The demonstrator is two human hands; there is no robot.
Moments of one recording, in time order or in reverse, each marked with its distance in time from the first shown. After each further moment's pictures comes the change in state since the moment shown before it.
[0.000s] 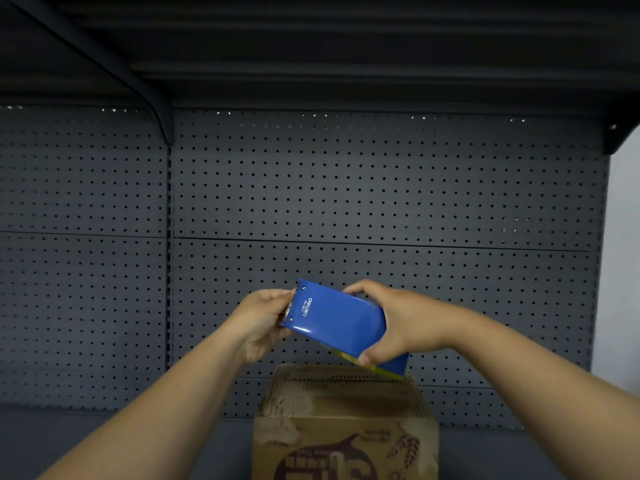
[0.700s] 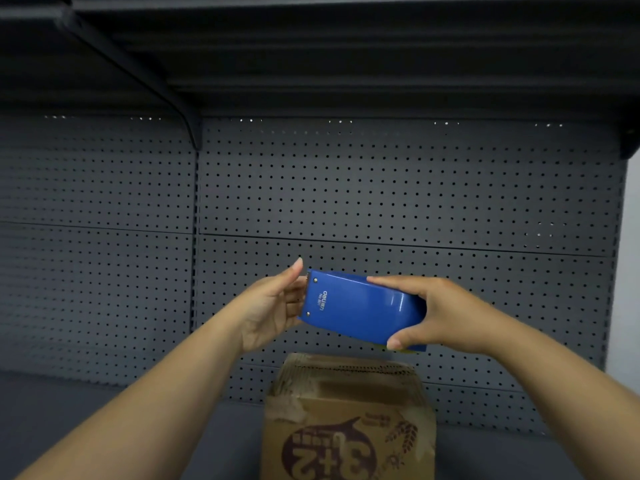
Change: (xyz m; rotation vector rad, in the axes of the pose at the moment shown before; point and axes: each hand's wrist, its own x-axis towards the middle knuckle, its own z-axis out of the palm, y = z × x) left_hand -0.051 0.026 0.001 -0.040 -0.197 0.008; right_hand -0.044 0.012 -0.010 0.106 0.200 -0.162
